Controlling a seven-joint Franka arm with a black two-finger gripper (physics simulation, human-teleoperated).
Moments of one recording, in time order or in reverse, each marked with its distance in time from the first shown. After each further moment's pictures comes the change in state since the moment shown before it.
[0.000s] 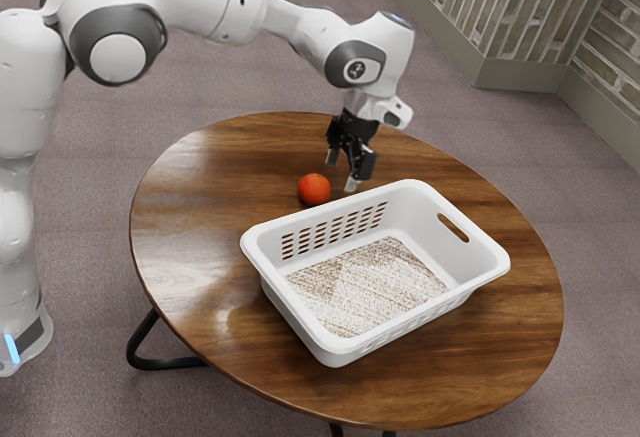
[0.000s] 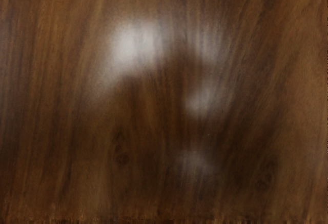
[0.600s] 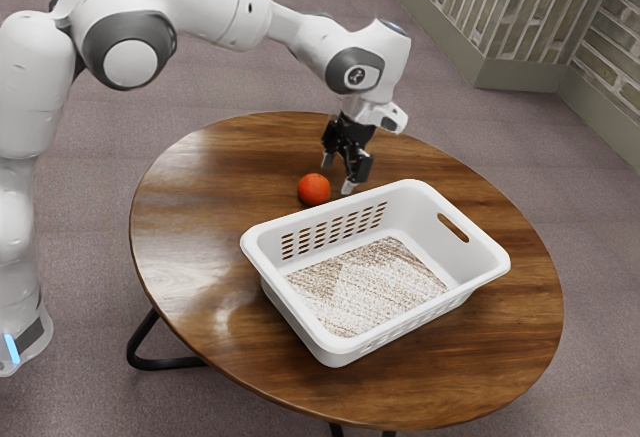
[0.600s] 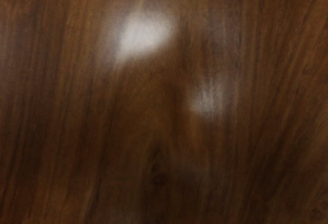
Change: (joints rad) arm 0.001 0.040 0.028 0.009 -0.009 0.002 0.000
